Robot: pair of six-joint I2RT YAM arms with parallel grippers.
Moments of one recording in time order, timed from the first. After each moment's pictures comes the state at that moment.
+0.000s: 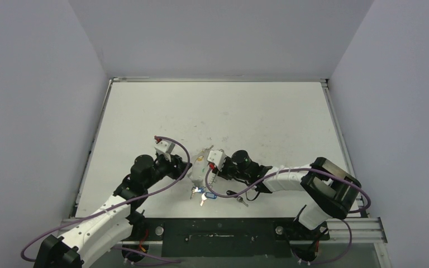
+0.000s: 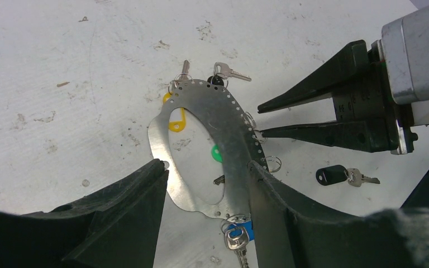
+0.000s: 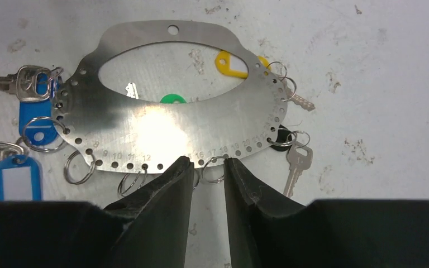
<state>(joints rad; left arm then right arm) -0.52 0.74 0.25 0.20 0.19 -0.27 0.90 1.56 0.54 0.51 -0.14 -0.41</state>
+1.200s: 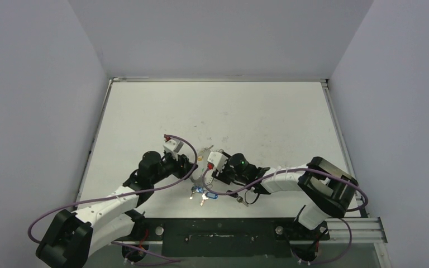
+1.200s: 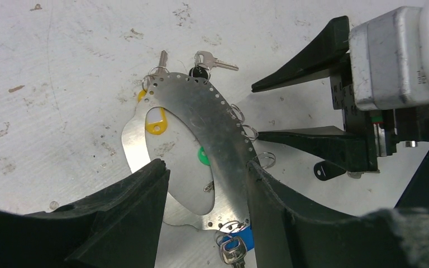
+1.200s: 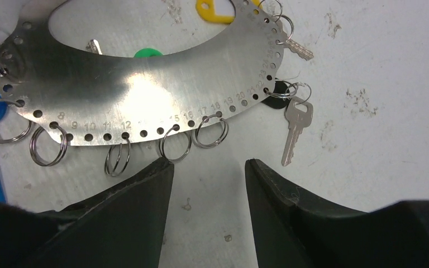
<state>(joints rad) -0.54 0.97 0.25 0.39 0.27 -0.26 0.91 1.56 0.52 0.42 0.02 -0.38</state>
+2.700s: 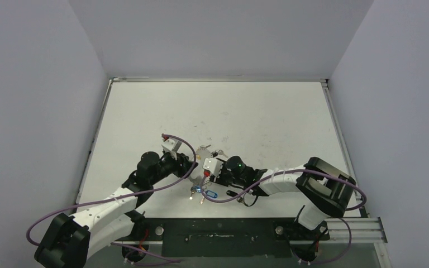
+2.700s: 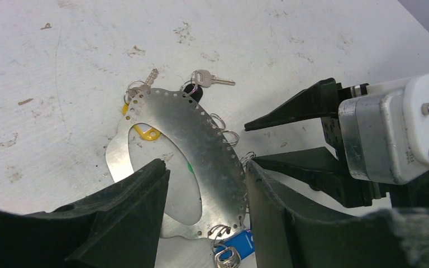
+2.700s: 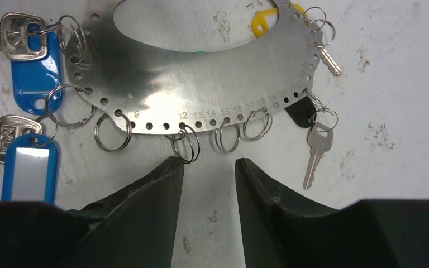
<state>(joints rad) -0.55 0.93 0.25 0.40 0.25 -0.28 0.96 1.58 0.54 0.39 -0.03 -0.45</state>
